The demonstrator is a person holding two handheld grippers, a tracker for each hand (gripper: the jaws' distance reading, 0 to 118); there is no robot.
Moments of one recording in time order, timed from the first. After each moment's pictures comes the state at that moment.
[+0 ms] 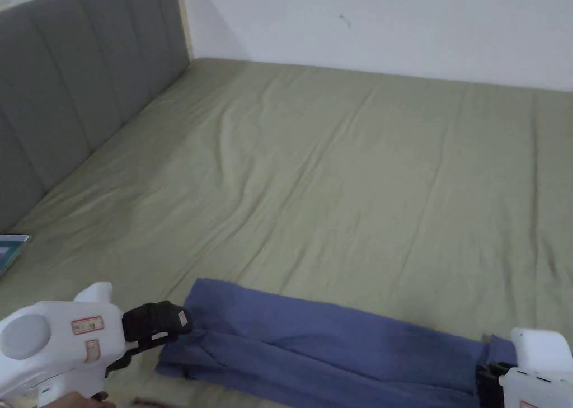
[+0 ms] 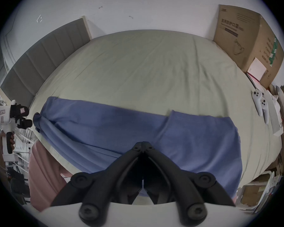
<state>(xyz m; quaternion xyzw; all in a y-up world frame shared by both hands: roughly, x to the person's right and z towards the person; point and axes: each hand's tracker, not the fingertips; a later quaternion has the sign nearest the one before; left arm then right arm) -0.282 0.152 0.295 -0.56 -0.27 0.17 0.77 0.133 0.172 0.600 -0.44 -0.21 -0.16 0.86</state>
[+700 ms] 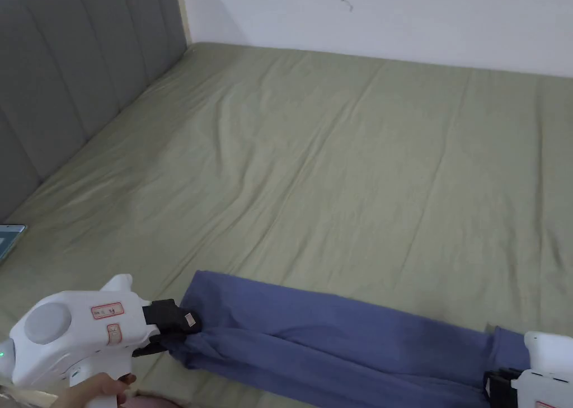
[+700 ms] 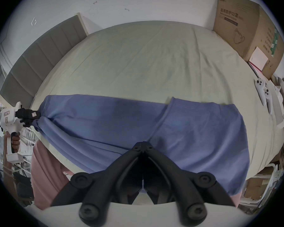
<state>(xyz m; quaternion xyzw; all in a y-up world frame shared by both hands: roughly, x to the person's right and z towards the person) -0.250 0.152 0.292 -0.57 -0.29 0.22 0.74 0.151 0.158 0.614 -0.47 -0.22 -0.19 0.84</state>
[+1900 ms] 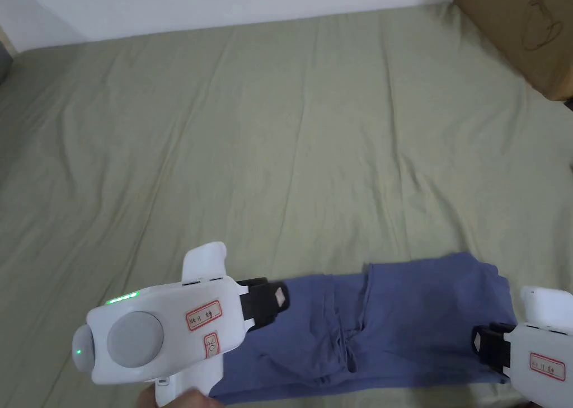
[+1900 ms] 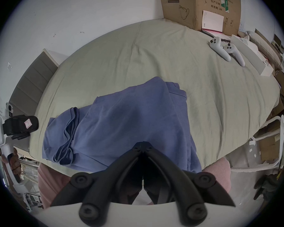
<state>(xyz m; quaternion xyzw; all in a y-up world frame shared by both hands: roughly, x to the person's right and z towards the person) -0.031 0.197 0.430 -0.49 -0.51 0.03 0.70 0.193 0.166 0.730 -0.40 -0.33 -0.31 0.80</state>
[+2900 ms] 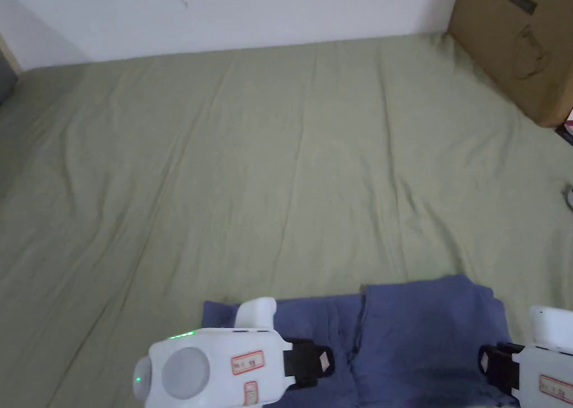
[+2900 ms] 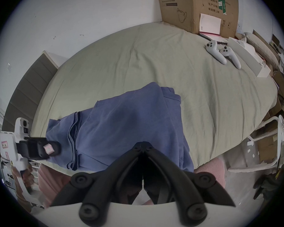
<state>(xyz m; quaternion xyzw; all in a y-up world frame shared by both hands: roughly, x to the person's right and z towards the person) -0.021 0.162 0.448 -0.57 -0.57 0.05 0.60 0.195 0.179 0.736 -0.39 -0.34 -0.30 0.80</state>
